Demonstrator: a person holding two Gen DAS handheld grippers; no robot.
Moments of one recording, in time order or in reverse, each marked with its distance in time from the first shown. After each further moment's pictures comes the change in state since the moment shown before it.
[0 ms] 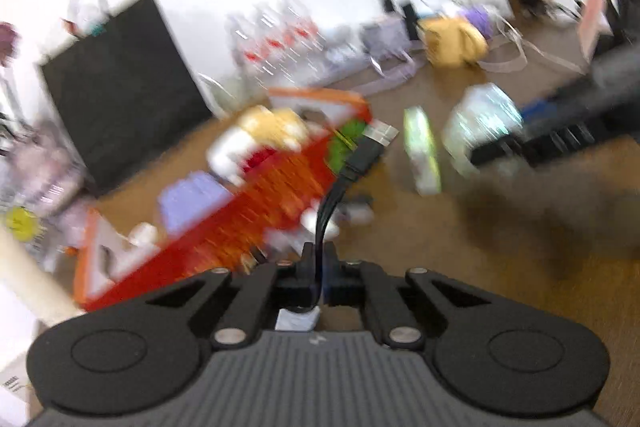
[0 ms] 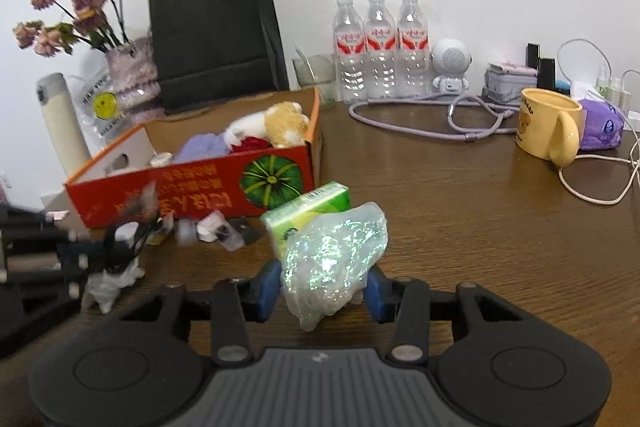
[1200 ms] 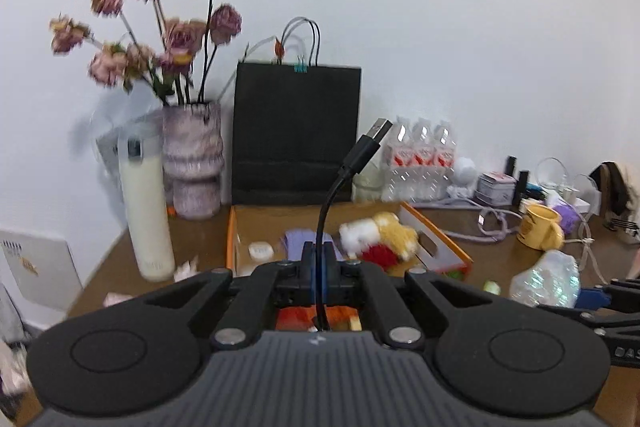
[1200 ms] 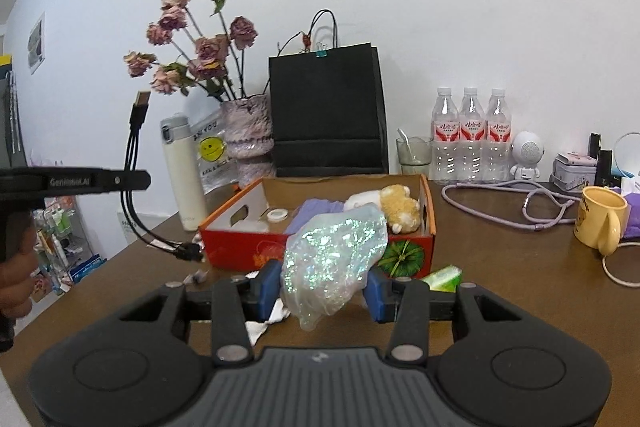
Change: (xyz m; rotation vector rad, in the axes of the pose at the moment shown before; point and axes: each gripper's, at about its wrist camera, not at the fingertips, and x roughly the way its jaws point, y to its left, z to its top) left arm -0.114 0.115 0.015 -0.525 -0.184 0.179; right arm -0.087 0.077 0.025 -0.121 -0.163 0.183
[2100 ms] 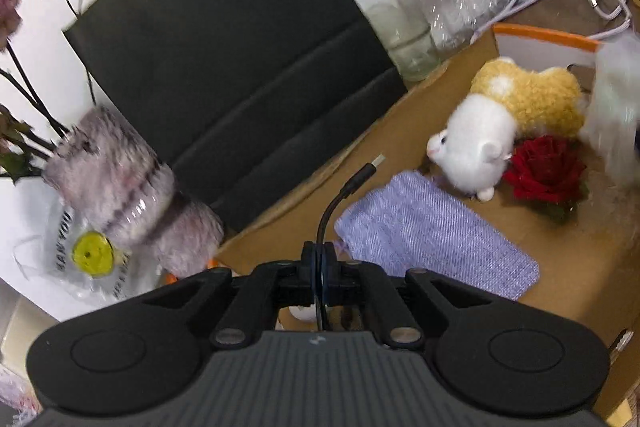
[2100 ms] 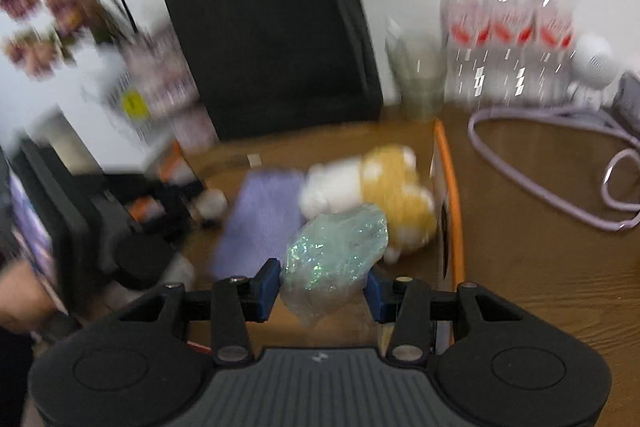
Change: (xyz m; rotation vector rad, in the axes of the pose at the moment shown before) left arm 0.310 -0.025 -0.015 0.626 0.354 0.160; right arm 0.256 -0.081 0.093 0.147 0.443 0.035
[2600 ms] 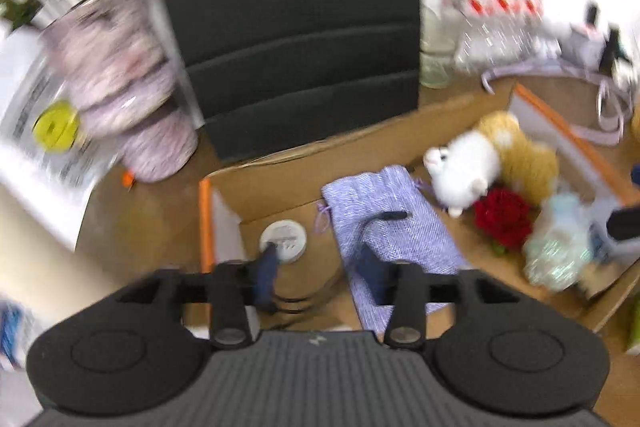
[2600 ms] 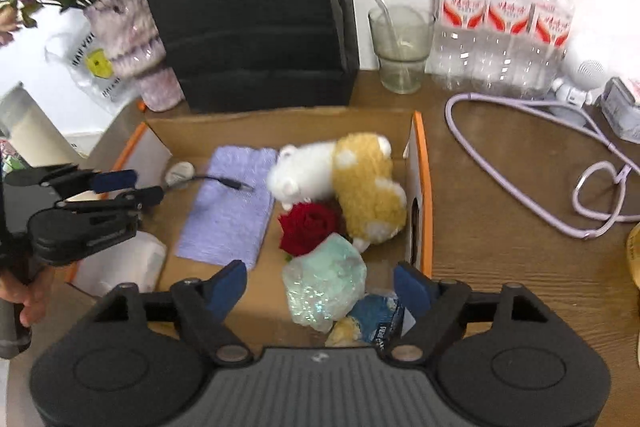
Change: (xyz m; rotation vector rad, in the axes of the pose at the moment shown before) left arm -0.022 0.076 0.000 -0.415 0.173 -0.237; right arm -0.012 0.011 0.041 -0.024 0.158 -0.105
